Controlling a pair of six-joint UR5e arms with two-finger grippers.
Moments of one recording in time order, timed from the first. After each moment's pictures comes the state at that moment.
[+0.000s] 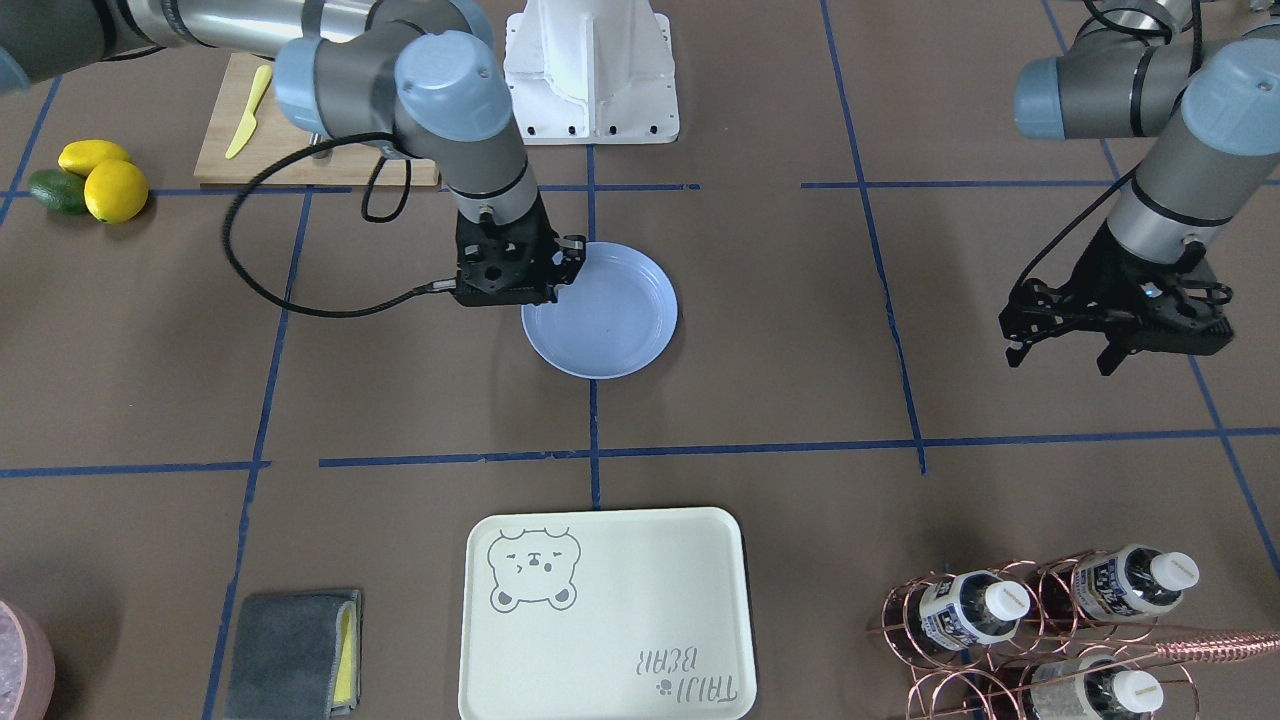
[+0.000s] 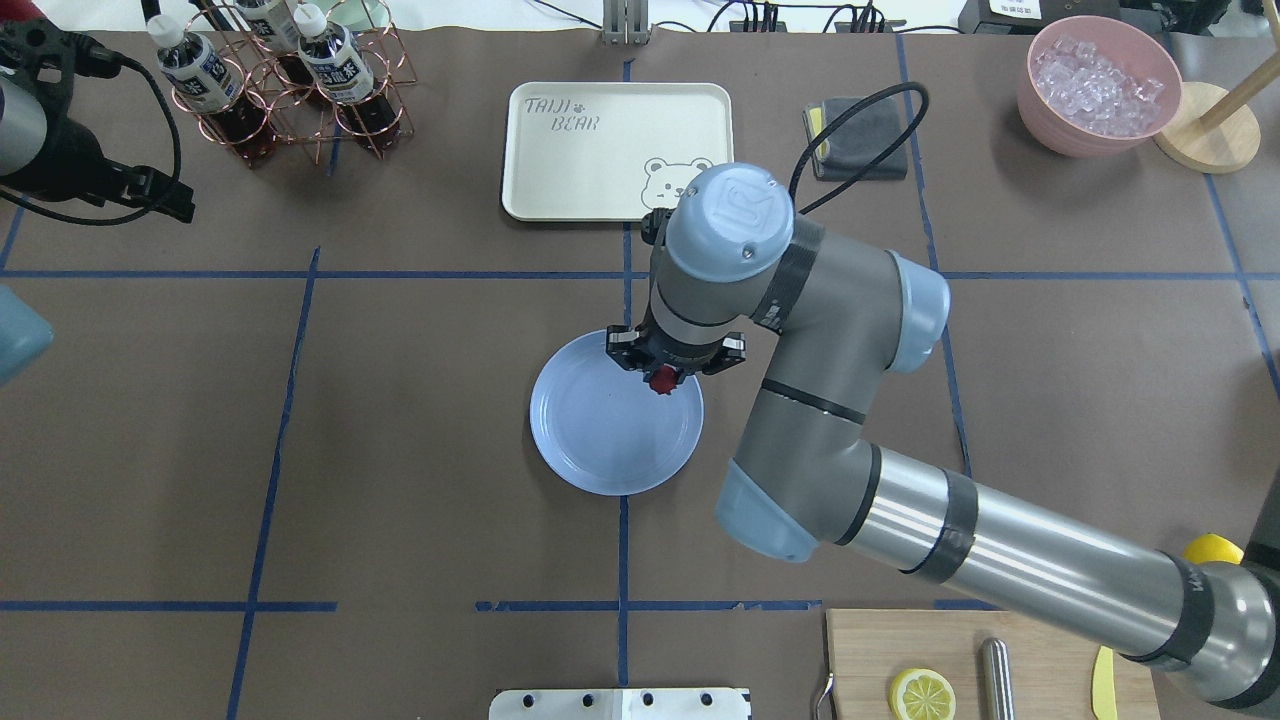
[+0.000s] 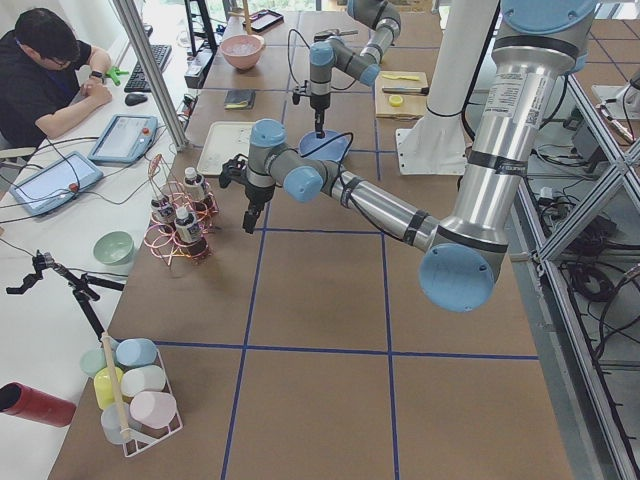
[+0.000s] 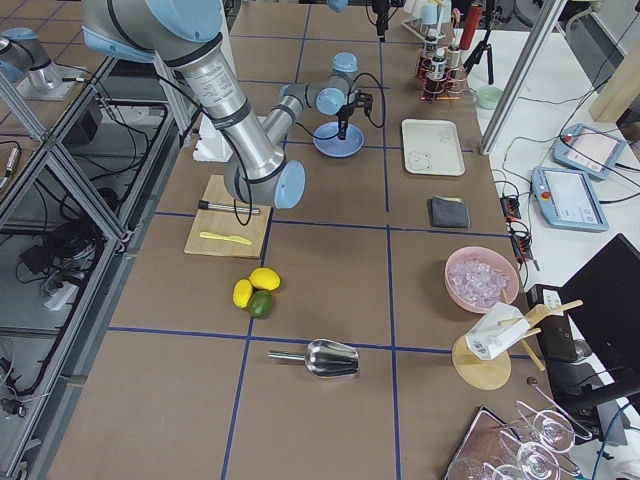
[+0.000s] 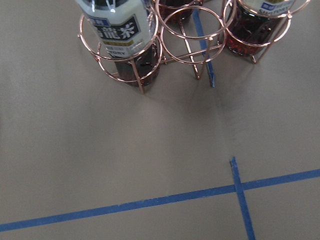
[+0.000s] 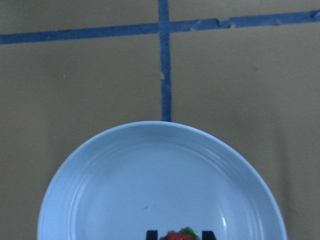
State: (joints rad) left arm -1.09 -1.80 -1.77 -1.79 -2.05 -0.57; right arm 0.49 -0.77 1.48 -1.44 1.91 1.30
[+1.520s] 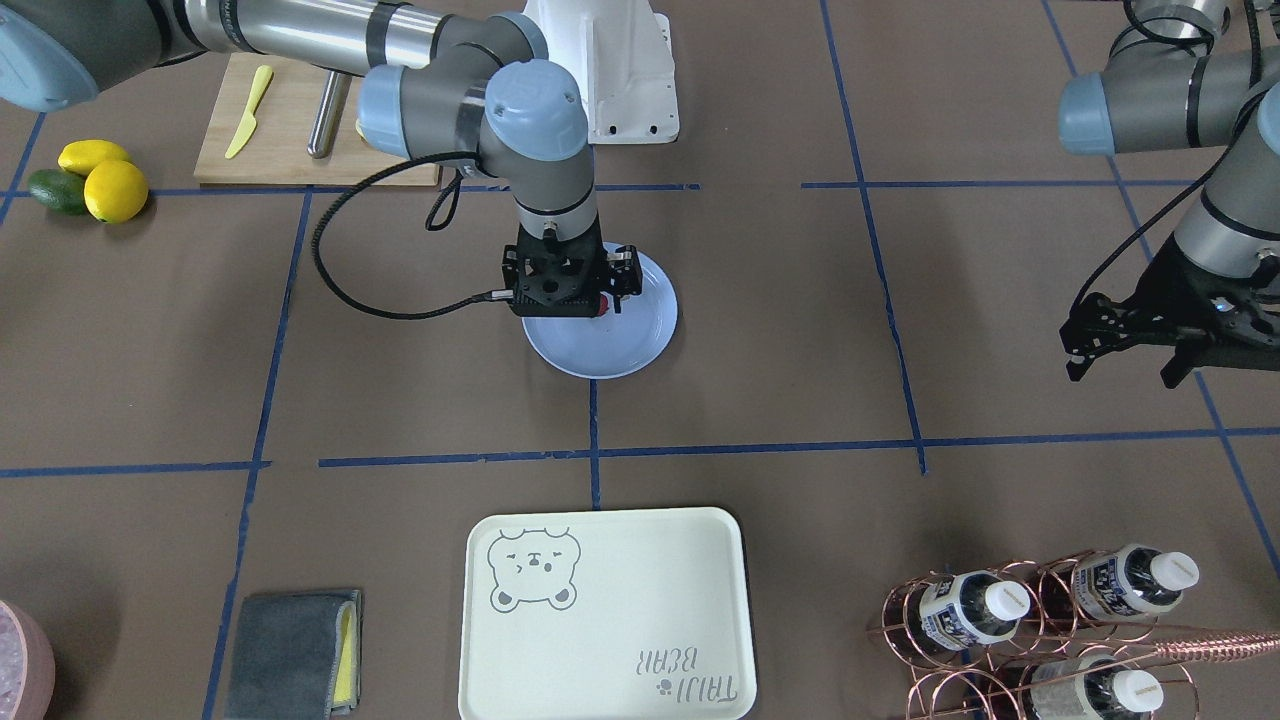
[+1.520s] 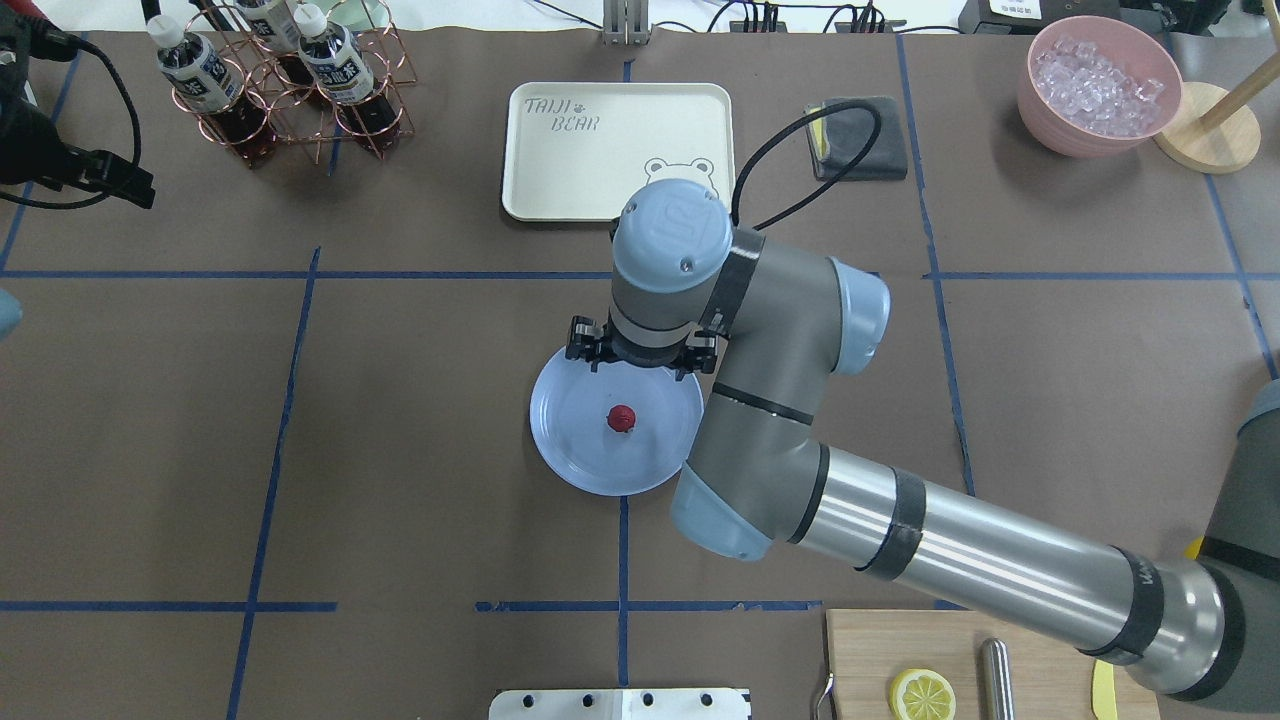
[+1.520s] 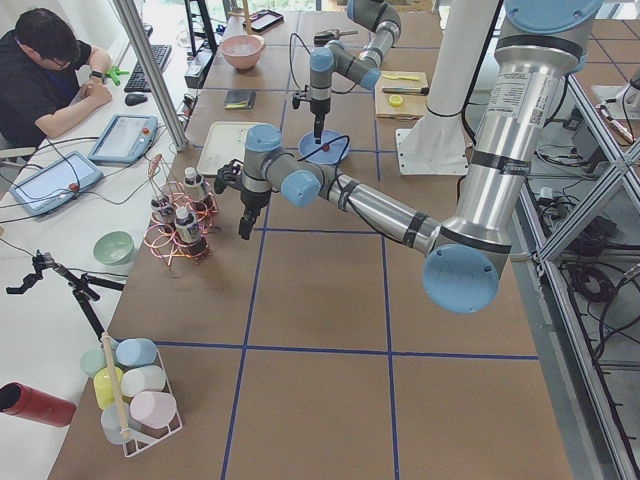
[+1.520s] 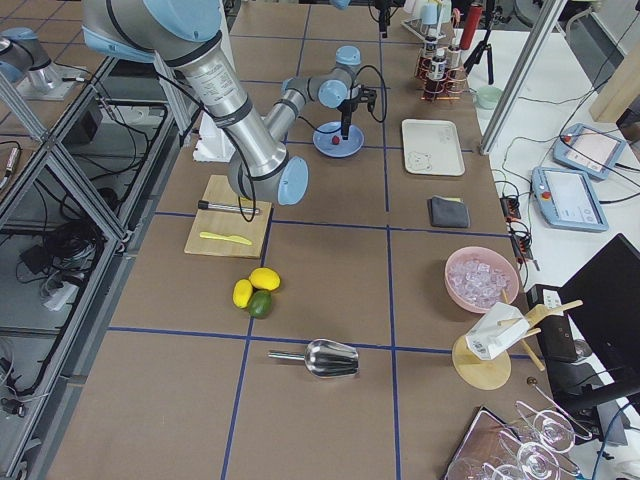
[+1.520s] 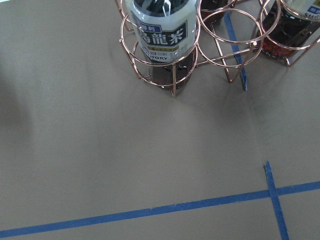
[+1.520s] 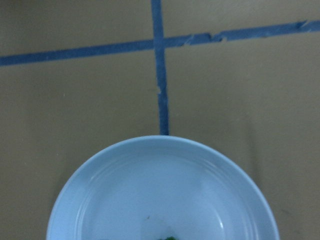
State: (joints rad) left arm -1.14 -1.79 -1.74 -1.79 -2.07 -0.51; right arm 0.56 -0.77 1.59 -1.62 1.91 1.28
